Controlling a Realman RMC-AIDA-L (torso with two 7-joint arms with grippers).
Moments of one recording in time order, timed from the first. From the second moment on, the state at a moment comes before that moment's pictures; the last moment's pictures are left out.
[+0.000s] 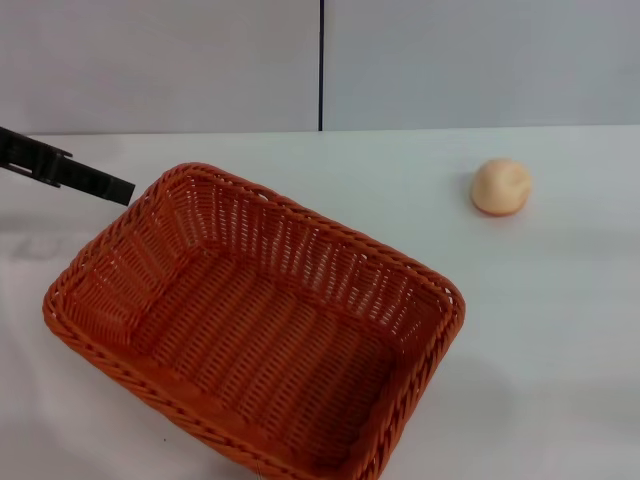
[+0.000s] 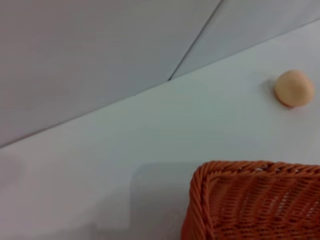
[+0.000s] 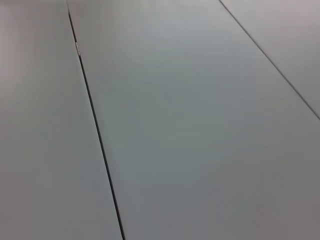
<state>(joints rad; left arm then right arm) -0.65 -1.91 0.80 1.16 2.43 1.81 -2.37 0.38 2.08 -0.26 0.02 -0.71 -1.82 0.48</state>
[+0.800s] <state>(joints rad) -0.67 -1.96 0.81 1.04 2.57 1.74 -2.31 0.39 2.08 -0.26 0.02 -0.71 -1.82 0.48</state>
